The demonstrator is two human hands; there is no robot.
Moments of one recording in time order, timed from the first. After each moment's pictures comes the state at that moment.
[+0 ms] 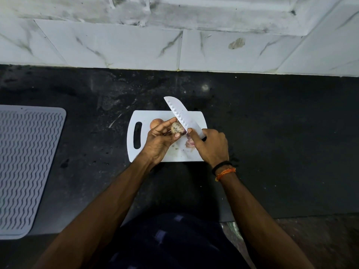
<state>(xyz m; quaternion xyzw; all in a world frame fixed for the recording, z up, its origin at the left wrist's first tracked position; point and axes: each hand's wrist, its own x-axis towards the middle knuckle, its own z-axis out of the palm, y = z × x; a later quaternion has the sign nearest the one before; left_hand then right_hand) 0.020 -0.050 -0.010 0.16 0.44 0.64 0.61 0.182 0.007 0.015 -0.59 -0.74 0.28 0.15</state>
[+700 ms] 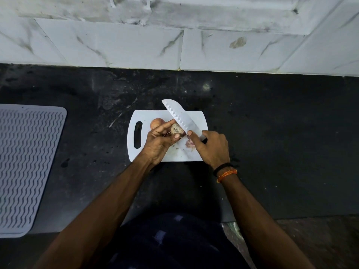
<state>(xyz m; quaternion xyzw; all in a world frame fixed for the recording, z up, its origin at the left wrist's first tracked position) 0.018 -0.052 -0.016 0.16 0.45 0.63 0.61 0.187 0.008 0.007 -0.57 -0.75 0.29 0.15</state>
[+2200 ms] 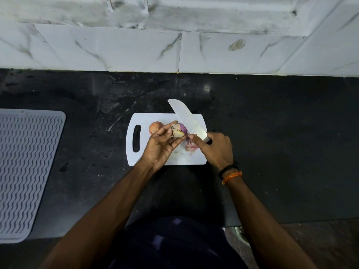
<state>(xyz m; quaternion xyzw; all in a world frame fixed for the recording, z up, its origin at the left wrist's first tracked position) 0.023 -0.047 -0.018 0.03 0.36 0.67 0.66 0.199 0.020 0.003 -0.57 -0.73 0.33 0.17</state>
